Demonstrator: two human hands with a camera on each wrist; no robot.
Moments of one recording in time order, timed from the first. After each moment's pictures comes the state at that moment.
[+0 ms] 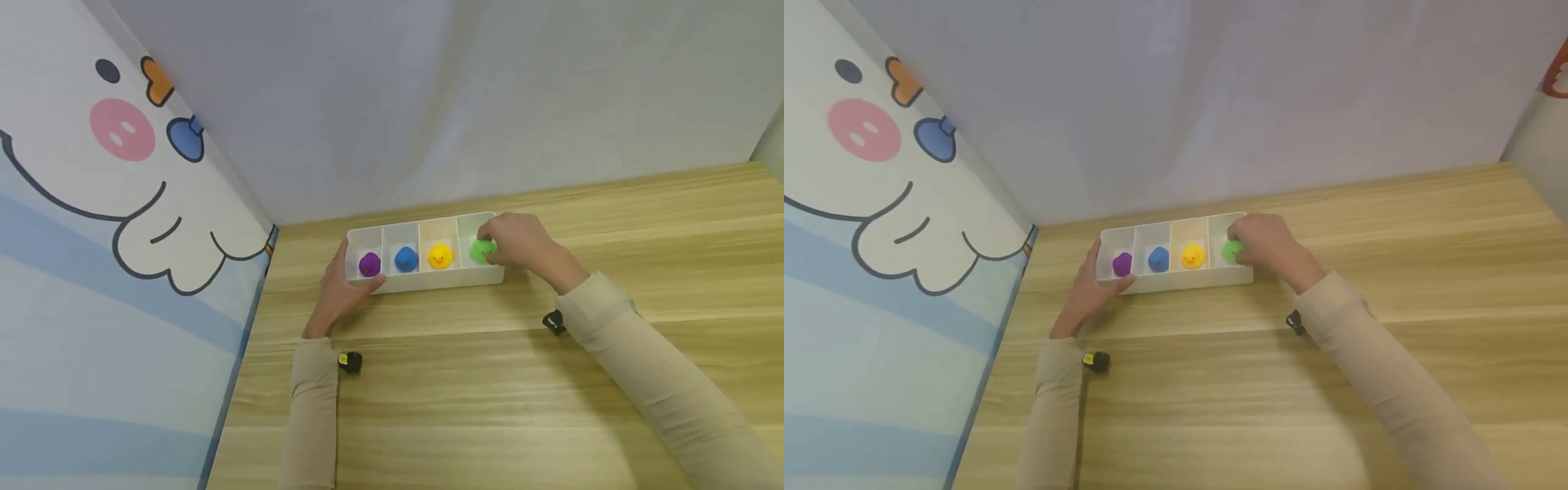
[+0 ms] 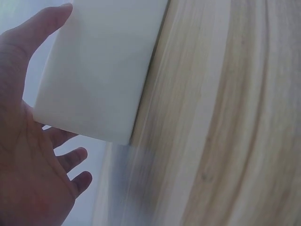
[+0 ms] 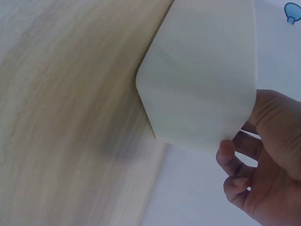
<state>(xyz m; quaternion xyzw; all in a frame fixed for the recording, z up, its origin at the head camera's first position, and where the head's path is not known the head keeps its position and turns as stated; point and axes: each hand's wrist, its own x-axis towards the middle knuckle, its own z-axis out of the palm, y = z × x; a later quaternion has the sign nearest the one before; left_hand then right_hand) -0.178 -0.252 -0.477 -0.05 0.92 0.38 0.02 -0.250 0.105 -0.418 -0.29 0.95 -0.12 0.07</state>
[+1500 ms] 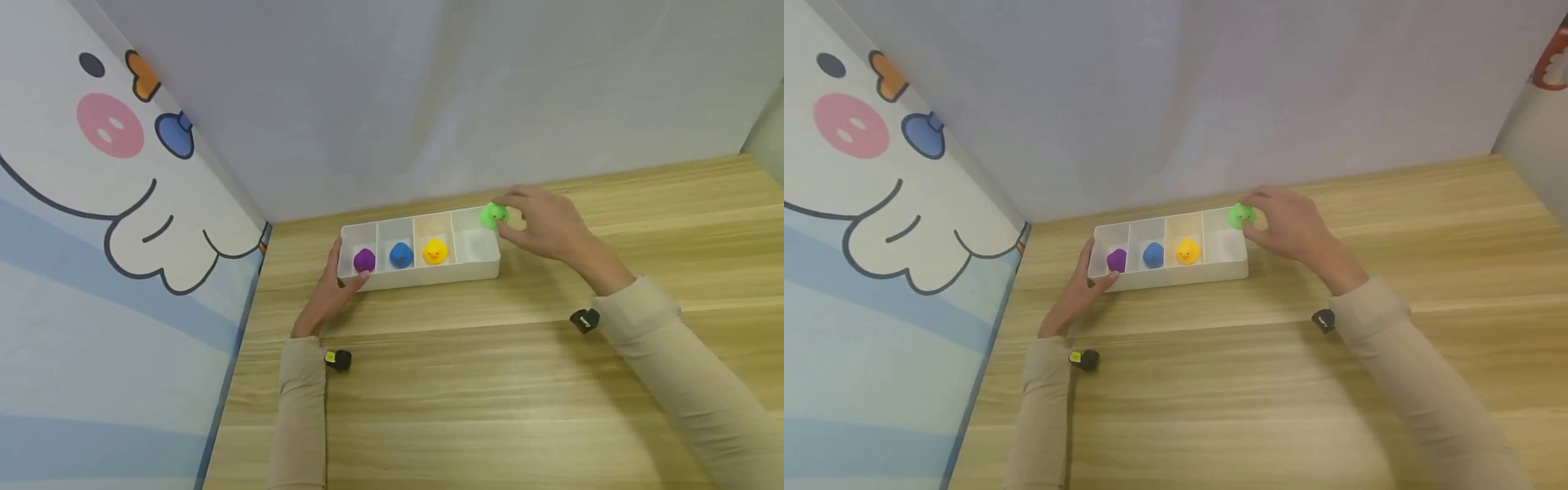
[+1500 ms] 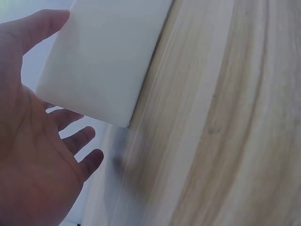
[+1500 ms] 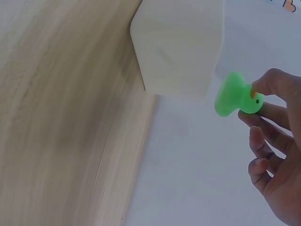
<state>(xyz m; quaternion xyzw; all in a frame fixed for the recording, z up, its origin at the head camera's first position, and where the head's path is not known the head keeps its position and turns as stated) -0.172 -0.272 -0.478 0.02 0.89 0.45 0.08 -0.226 0.145 -0.401 -0.26 0.94 -0.21 -0.09</state>
